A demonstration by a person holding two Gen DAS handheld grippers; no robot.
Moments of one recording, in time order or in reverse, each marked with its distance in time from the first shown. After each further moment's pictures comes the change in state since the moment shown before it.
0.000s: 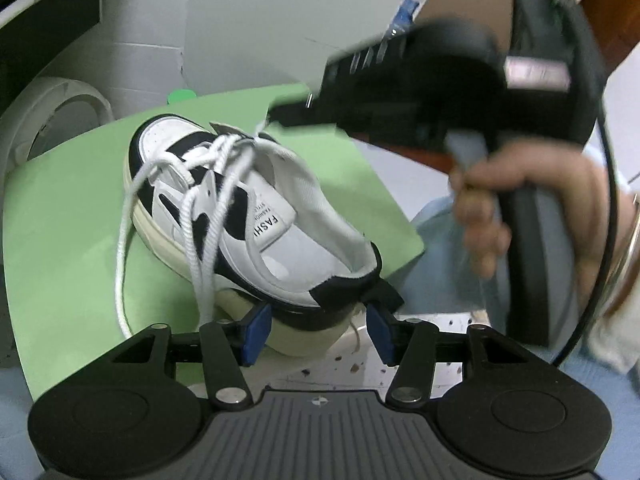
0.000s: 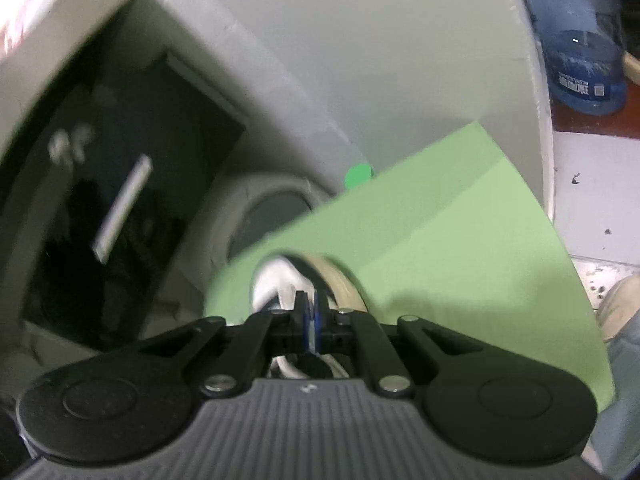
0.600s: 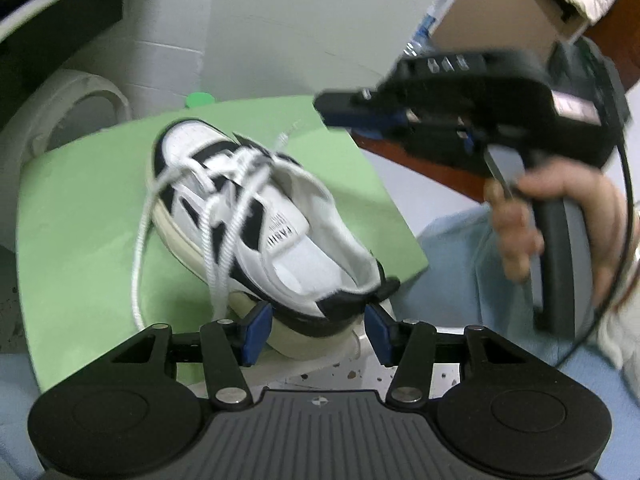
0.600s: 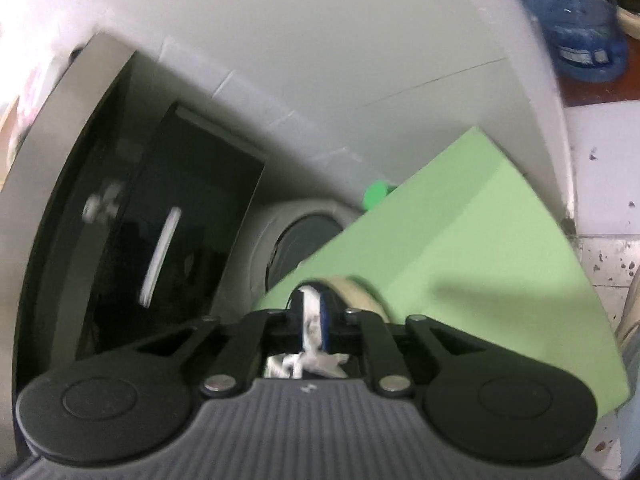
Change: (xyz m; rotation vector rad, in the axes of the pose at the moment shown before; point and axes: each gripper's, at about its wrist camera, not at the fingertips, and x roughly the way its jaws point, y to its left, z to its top) left arm -0.022 0.012 0.007 -0.090 -0.043 0.028; right arm -0.011 -0.017 0.019 0.054 0.015 0.123
